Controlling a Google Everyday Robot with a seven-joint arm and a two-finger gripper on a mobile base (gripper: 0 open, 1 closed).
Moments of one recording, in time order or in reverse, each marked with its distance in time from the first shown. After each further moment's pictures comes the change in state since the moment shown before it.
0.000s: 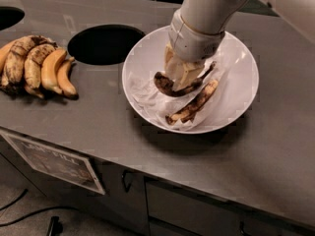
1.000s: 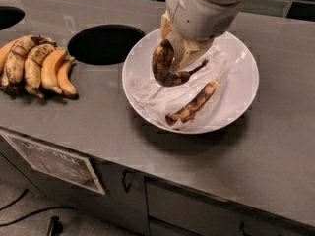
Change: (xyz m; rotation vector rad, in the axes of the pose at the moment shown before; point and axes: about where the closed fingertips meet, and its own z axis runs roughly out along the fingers) arm -0.043 0.006 -0.088 0.170 0.095 -0.039
